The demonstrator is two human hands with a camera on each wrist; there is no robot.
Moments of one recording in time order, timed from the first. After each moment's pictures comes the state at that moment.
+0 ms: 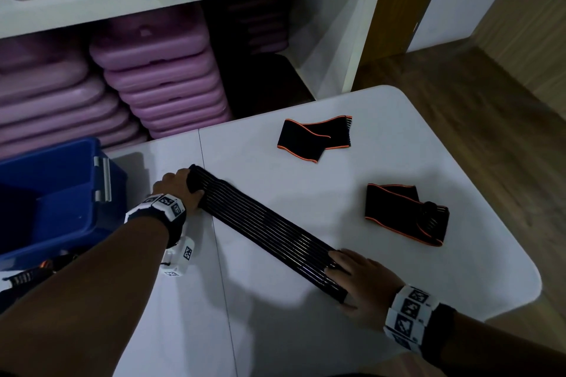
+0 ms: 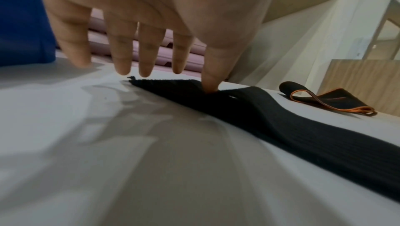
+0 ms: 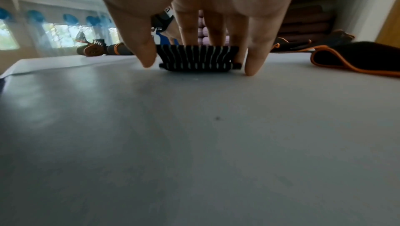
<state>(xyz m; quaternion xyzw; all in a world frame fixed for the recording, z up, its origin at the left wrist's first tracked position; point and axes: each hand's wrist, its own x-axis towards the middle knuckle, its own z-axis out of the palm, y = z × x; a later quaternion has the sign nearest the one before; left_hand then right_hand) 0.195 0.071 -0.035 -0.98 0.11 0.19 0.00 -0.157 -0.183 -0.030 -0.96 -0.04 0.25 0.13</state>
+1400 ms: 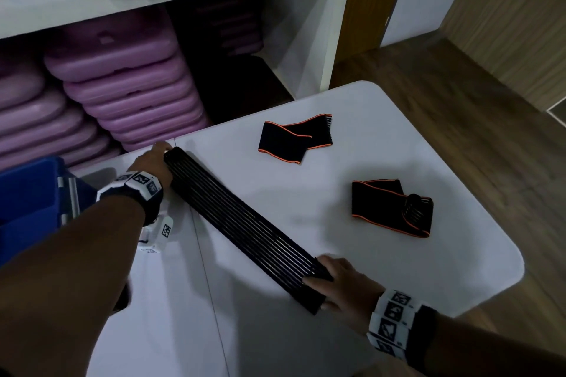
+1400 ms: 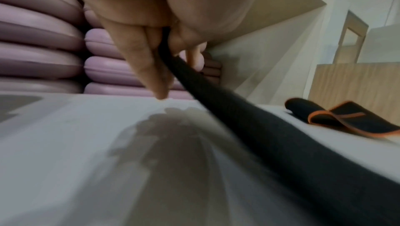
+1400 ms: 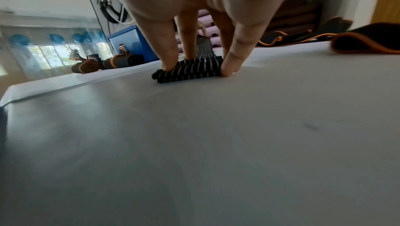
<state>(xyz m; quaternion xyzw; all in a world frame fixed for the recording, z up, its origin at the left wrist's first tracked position) 0.245 0.037 0.002 -0.97 0.16 0.14 -0.11 -0.151 -0.164 -0.031 -0.94 0.00 0.26 0.22</state>
